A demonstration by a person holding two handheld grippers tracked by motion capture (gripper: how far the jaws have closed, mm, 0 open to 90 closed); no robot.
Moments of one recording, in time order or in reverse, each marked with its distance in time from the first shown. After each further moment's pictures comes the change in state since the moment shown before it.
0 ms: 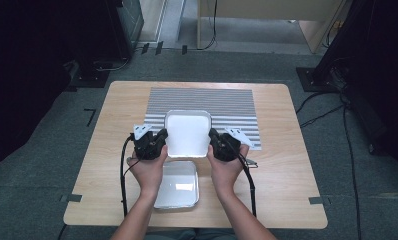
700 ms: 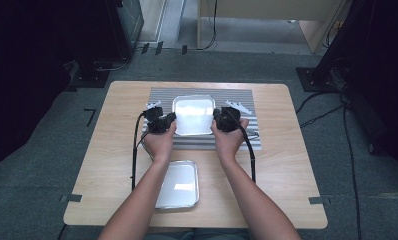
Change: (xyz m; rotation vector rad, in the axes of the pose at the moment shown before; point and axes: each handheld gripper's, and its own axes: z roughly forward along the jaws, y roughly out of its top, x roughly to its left) left arm 0.010 0.030 0.101 0.117 0.021 -0.118; right arm -0.030 0.046 0.086 0.088 -0.070 -0.011
